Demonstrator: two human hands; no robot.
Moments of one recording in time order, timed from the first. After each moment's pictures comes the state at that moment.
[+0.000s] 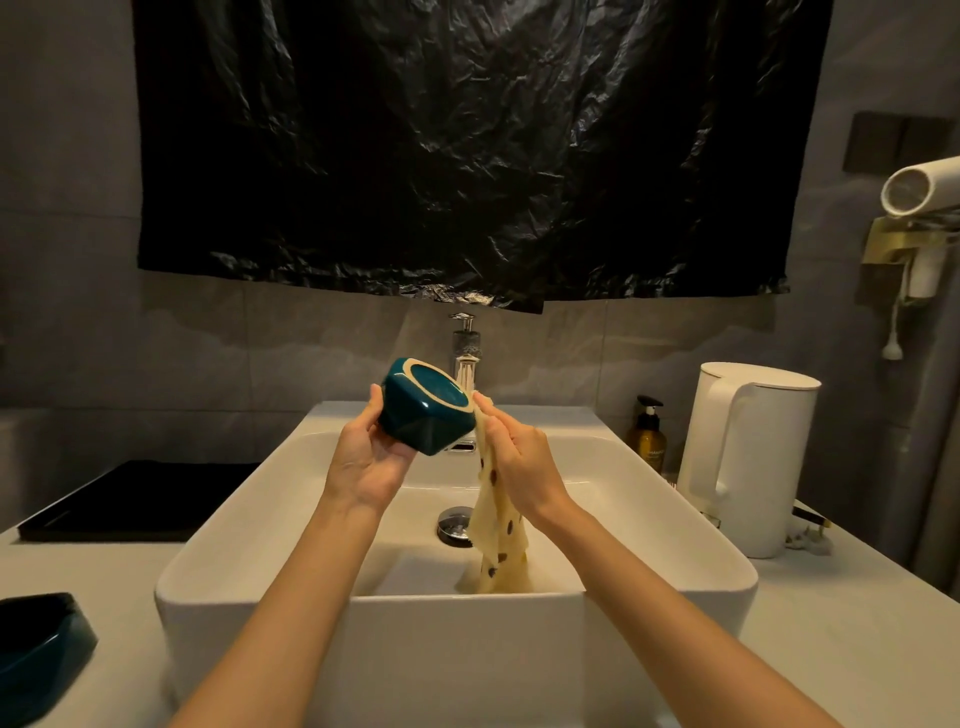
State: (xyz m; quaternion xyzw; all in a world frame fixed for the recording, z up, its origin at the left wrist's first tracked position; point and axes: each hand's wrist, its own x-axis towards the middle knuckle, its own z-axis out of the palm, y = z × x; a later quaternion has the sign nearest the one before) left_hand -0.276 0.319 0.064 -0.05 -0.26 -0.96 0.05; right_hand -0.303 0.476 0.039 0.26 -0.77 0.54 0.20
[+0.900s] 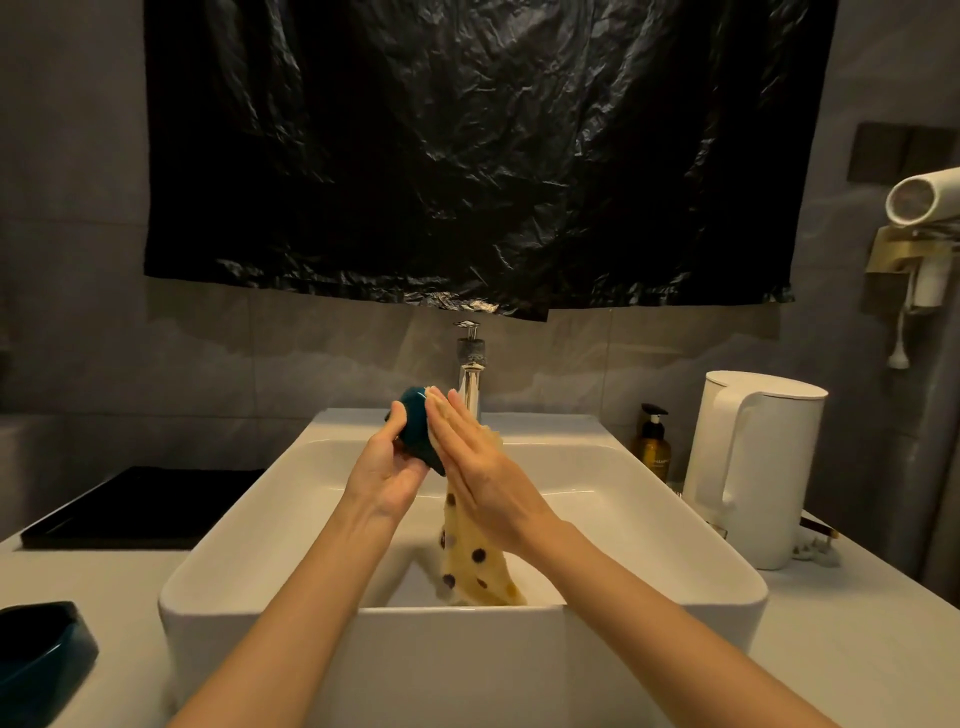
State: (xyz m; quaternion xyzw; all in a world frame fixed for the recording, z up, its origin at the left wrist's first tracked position) left_hand -0.275 0.330 0.065 -0.03 -0.29 -0.96 0.02; right_hand -0.299 0.455 0.033 0.44 -0.80 0.22 0.36
